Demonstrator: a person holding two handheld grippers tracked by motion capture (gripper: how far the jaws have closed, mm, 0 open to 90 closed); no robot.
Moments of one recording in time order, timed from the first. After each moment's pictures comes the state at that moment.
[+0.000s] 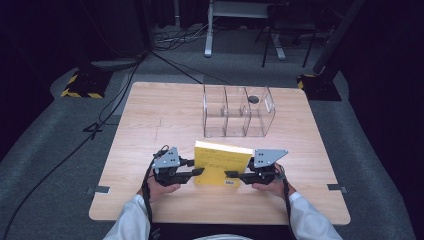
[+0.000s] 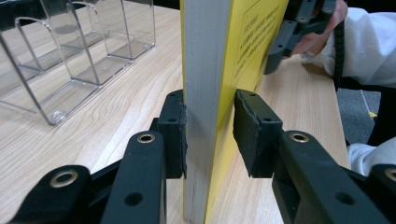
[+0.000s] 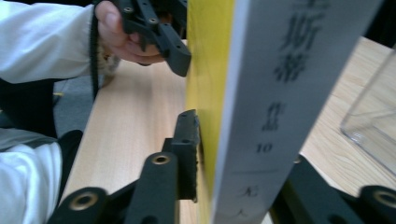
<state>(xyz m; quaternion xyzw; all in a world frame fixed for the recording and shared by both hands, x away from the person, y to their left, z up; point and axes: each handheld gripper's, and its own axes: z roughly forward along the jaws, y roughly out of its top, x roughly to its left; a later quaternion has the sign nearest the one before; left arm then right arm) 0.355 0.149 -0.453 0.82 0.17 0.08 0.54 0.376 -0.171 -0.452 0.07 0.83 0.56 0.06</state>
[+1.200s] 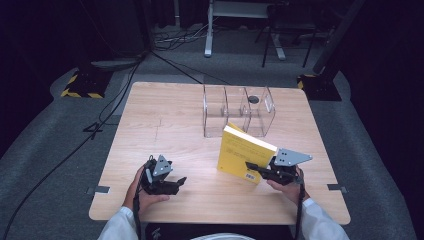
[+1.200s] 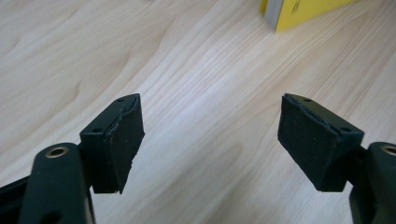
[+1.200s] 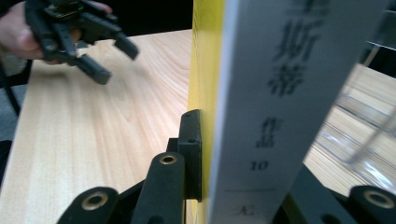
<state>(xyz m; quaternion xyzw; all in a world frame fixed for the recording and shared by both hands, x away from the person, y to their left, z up) 0.331 0.184 -0.479 0.85 0.35 0.17 0.37 0.369 -0.225 -0.451 0.18 0.80 0.55 0.15</state>
